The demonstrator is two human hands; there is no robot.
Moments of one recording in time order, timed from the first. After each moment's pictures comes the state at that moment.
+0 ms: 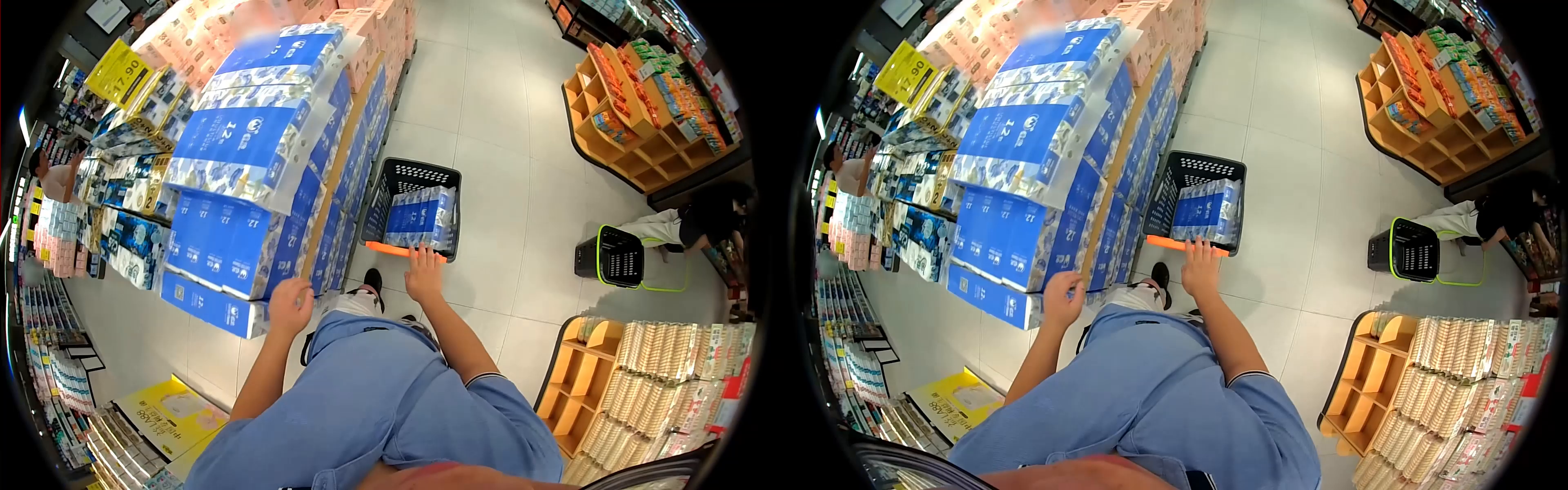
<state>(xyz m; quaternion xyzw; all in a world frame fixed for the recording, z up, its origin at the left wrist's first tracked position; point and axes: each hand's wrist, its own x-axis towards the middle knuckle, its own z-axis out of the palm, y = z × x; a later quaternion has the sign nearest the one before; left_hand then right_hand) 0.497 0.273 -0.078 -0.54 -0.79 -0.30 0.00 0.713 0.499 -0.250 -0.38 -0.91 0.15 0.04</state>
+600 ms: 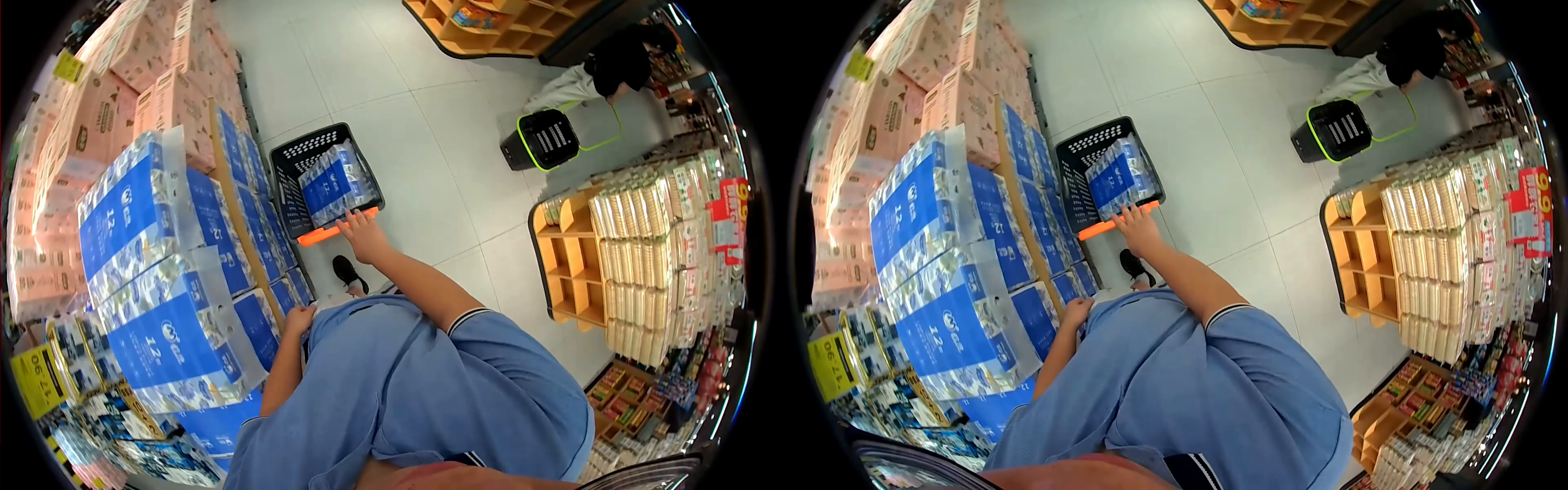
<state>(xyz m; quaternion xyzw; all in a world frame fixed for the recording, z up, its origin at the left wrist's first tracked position) 0.362 0.485 -0.299 -0.39 -0.80 0.04 -0.46 0.608 0.696 -0.228 -0.43 -0.88 0.09 -0.16</state>
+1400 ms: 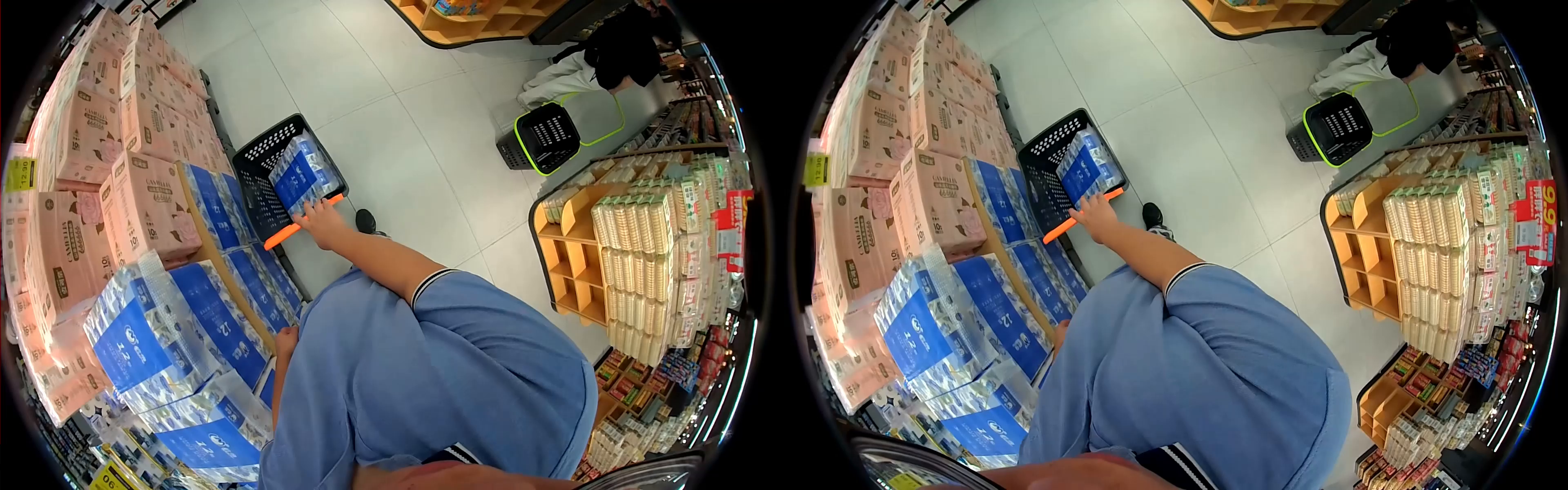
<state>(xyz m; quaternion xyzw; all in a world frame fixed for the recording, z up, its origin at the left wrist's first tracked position) 0.320 0.650 -0.280 -0.32 -0.83 0.04 -0.46 0.536 0.939 -0.257 -0.39 -0.90 0.14 -0.14</state>
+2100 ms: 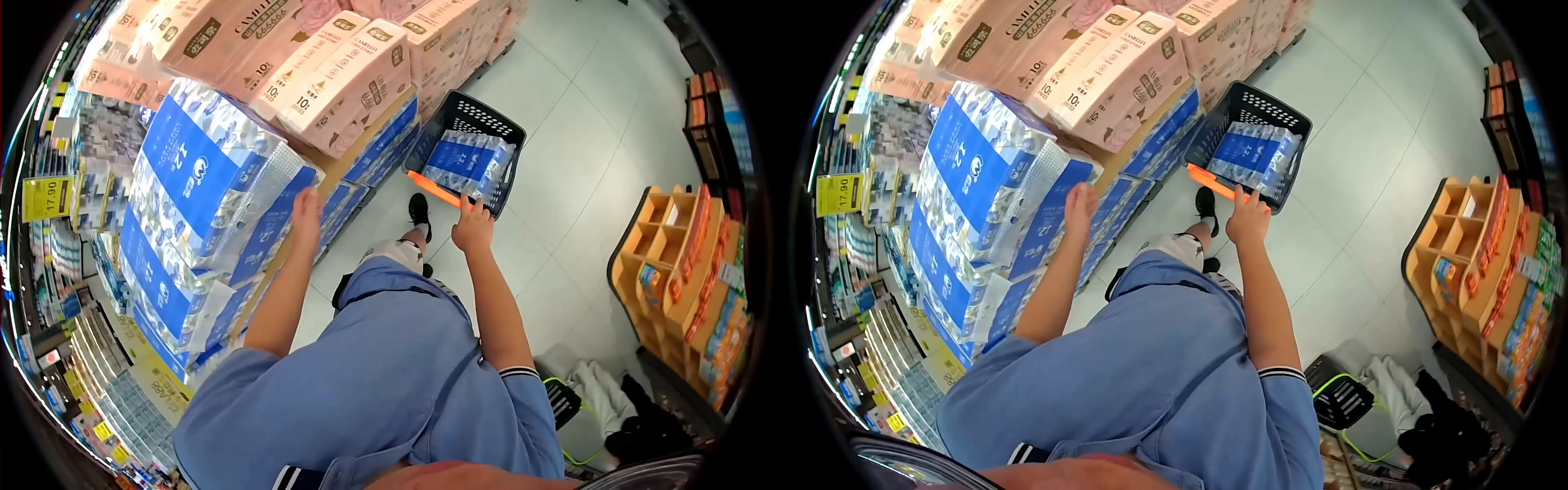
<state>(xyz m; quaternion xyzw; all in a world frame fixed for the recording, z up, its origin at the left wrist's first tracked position) 0.269 0.865 -0.226 0.09 -0.77 -0.60 -0.17 0.457 1.180 -0.271 -0.28 -0.94 0.11 -0.17</state>
